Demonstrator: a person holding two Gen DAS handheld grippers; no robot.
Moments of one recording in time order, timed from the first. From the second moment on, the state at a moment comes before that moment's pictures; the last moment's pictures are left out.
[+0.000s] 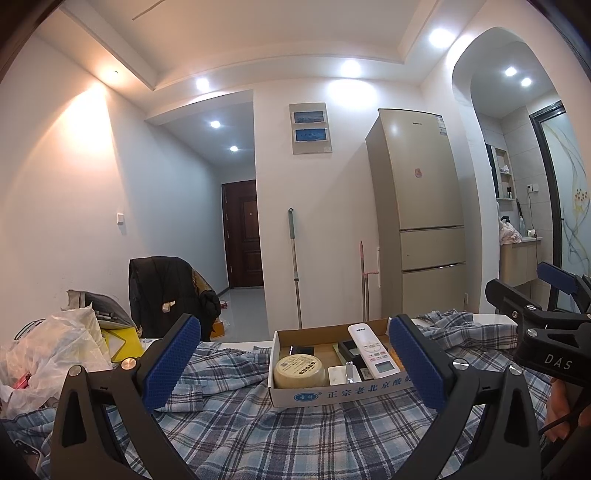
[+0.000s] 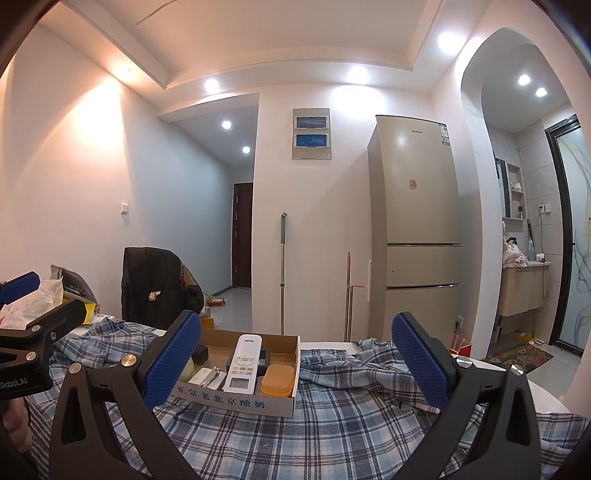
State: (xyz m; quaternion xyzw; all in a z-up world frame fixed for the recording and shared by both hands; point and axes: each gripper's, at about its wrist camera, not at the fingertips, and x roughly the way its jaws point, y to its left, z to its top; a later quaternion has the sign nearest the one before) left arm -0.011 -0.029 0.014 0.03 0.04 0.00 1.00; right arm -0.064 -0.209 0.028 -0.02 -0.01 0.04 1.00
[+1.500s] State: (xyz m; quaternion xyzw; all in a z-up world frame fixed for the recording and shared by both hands) left arm -0.007 -0.030 0.015 0.04 0.03 0.00 1.00; right arm -0.061 -0.210 0.028 -0.01 0.00 0.04 1.00
